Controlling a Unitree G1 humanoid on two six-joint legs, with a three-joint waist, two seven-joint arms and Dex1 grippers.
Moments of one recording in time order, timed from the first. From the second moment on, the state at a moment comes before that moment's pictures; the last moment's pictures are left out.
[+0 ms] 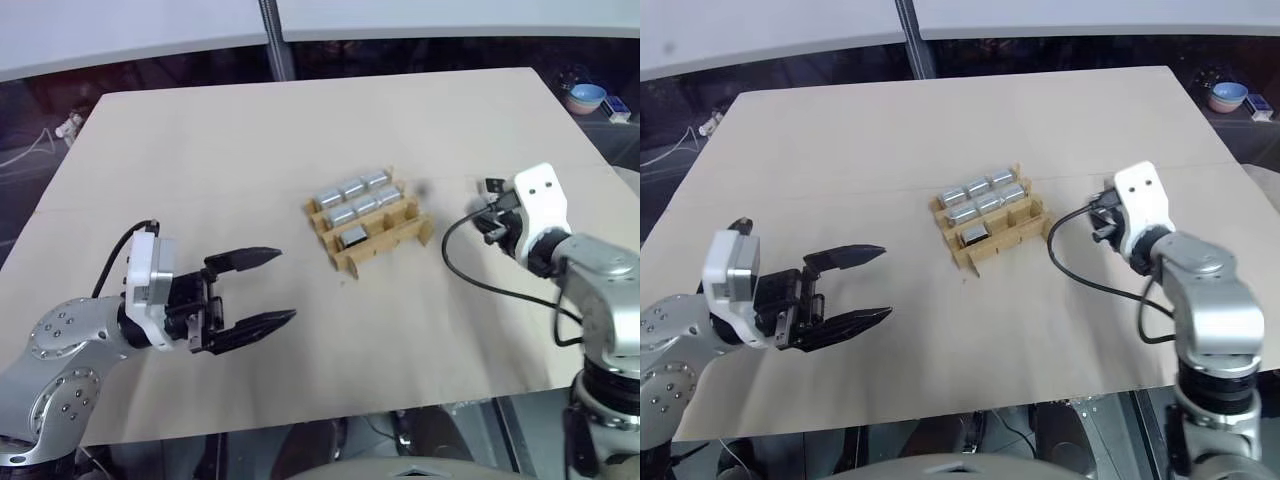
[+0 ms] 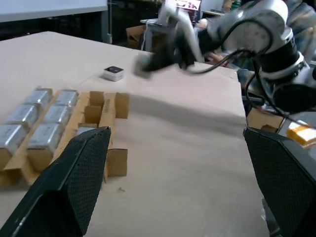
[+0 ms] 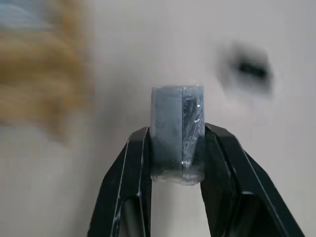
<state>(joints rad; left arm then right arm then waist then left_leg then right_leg) 0.14 0.81 0.39 -0.56 -0.91 0.43 -1.10 -0.47 -0.54 -0.12 -0.57 0.21 1.03 0.77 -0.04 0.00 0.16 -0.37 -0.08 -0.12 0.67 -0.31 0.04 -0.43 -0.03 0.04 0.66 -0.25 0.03</state>
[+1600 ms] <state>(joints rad) 0.36 0.77 0.54 -0.74 -0.95 0.43 -0.96 -1.23 -0.36 0.34 1.24 -0.19 -0.68 1.42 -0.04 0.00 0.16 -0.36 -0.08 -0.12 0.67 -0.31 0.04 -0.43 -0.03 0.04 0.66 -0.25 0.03</state>
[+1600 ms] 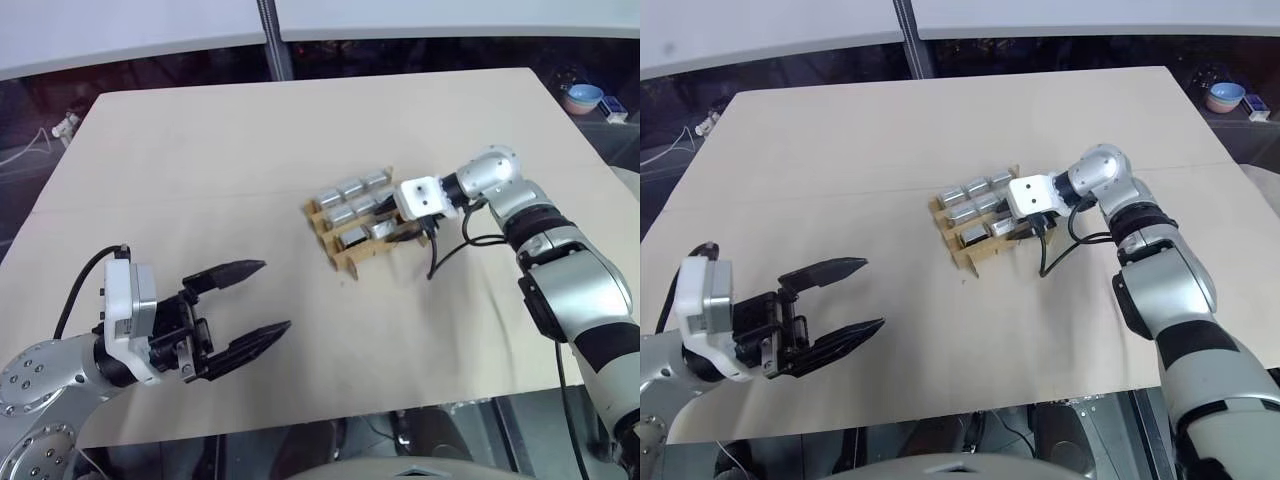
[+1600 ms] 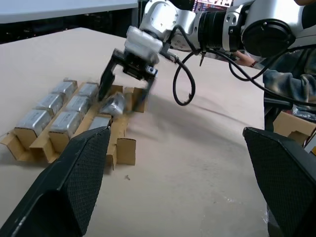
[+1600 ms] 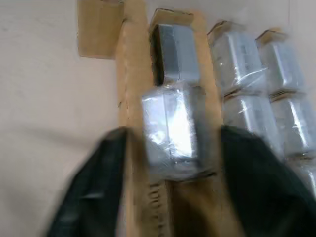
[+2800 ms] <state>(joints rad) 0.30 0.78 0.50 -0.69 -0.94 0.43 -1.00 -0.90 -0.48 0.30 0.59 -0.14 -0.44 1.11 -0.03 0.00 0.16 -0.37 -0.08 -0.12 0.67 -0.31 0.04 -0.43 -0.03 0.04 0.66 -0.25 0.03</state>
